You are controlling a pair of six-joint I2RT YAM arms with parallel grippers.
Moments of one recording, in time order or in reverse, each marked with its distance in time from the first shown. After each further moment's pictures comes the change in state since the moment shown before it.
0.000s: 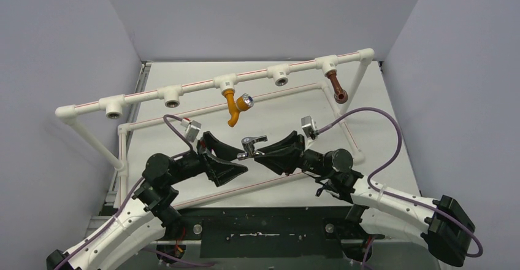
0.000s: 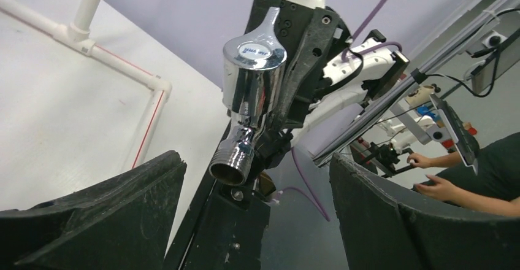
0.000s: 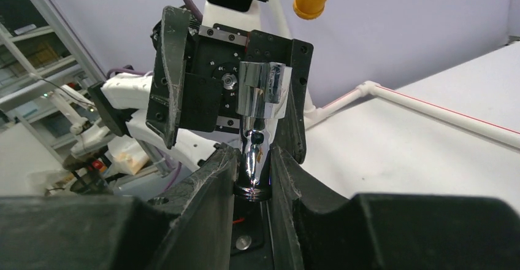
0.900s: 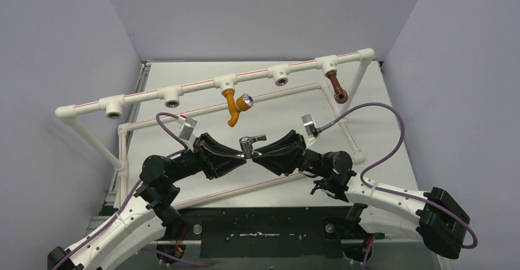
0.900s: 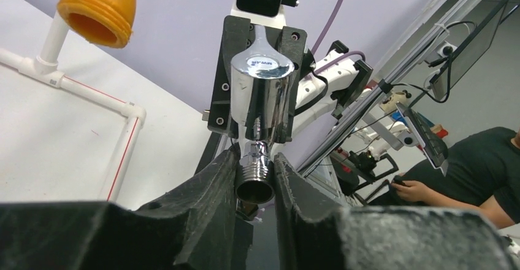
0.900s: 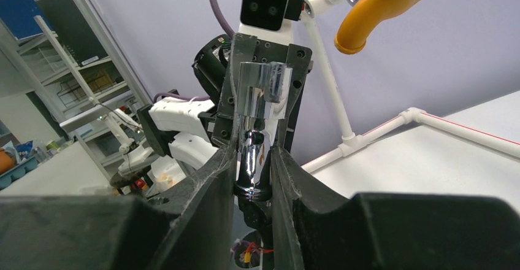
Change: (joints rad) left arm 0.001 0.035 -0.001 0.189 0.035 -0.098; right arm 0.023 0.106 0.005 0.250 -0.010 0.164
